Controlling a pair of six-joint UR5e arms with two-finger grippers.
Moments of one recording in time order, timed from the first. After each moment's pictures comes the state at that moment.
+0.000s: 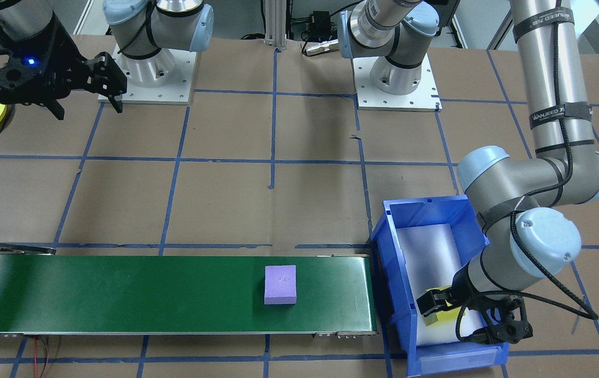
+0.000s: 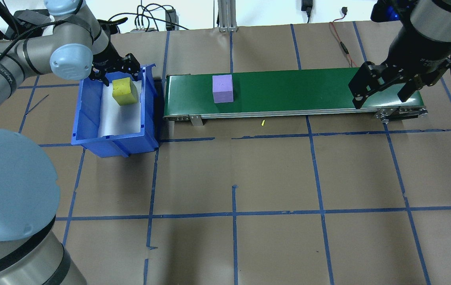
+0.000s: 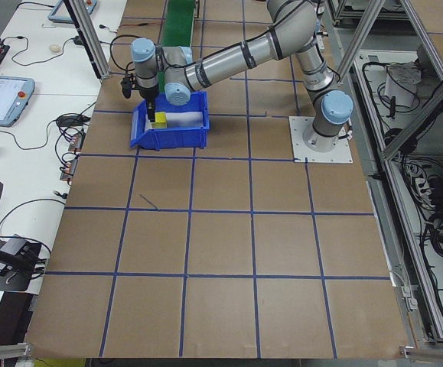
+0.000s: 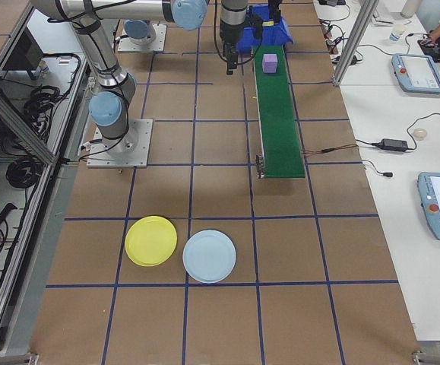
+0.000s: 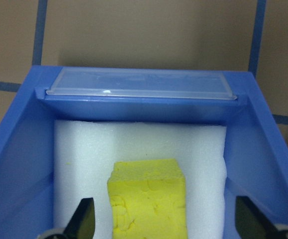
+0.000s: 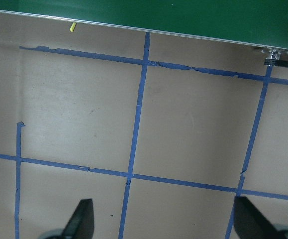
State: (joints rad) left arm -1.43 -2.16 -1.44 -1.06 1.55 0.00; right arm 1.45 -1.65 1.61 -1.47 -1.54 -0.27
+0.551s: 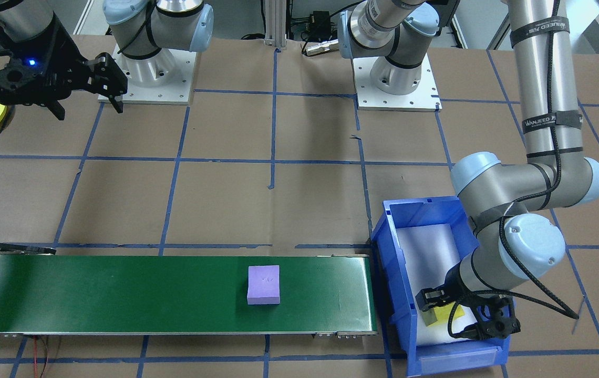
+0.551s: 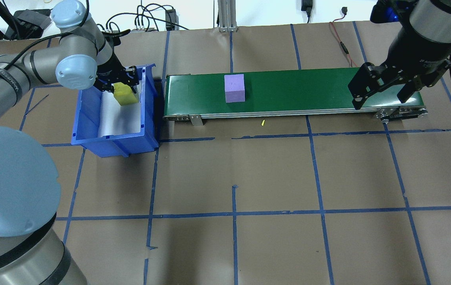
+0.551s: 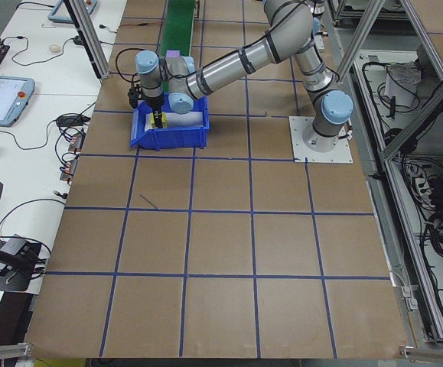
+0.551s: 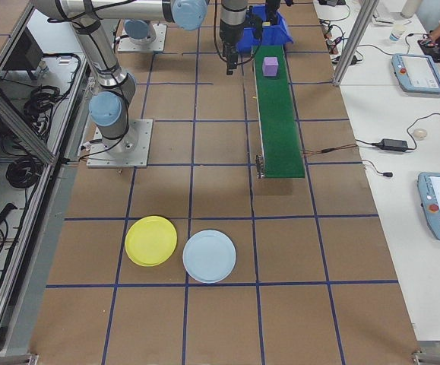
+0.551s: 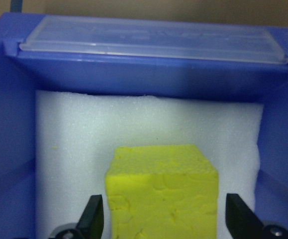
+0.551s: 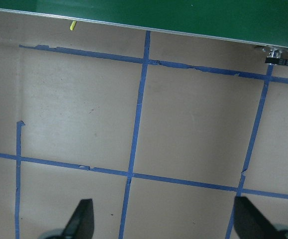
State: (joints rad) left arm -1.42 -2.16 -1.47 -1.04 1.55 -0.03; right arm 1.45 -1.65 1.61 -1.47 -1.53 -0.27
